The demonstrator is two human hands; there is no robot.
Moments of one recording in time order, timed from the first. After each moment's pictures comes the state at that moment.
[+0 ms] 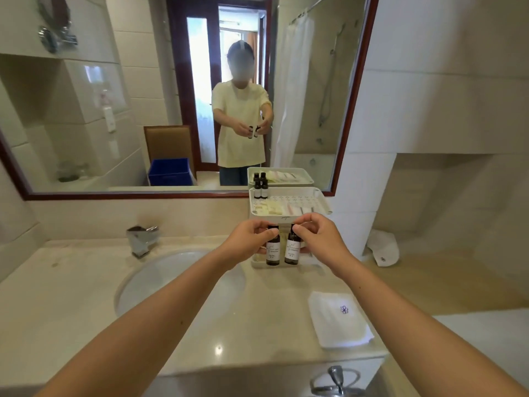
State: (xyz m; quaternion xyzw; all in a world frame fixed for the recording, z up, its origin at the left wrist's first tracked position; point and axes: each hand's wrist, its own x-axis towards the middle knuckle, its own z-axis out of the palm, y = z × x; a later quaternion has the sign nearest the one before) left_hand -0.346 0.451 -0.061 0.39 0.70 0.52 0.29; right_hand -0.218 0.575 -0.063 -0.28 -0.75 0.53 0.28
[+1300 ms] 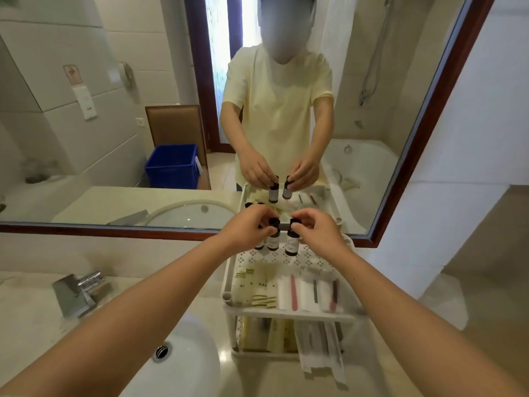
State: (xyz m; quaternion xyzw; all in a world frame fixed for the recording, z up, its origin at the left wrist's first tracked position) left_hand -0.600 0.759 -0.084 0.47 0.83 0.29 0.09; right_hand -0.483 0.898 -0.104 -0.25 -0.81 0.49 0.21
